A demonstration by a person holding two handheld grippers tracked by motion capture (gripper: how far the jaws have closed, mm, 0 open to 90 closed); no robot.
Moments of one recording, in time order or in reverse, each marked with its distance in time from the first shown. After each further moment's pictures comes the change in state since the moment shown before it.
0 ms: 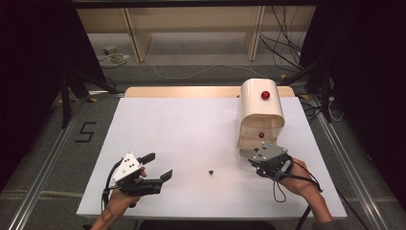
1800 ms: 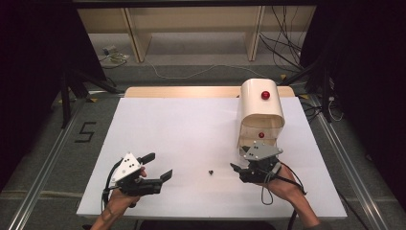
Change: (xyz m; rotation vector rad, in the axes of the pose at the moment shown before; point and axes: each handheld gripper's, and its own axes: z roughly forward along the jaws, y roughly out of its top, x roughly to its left) left arm 0.000 0.000 0.000 0.000 0.003 0.001; right arm 0.022 0.025 0.003 -0.150 0.092 0.151
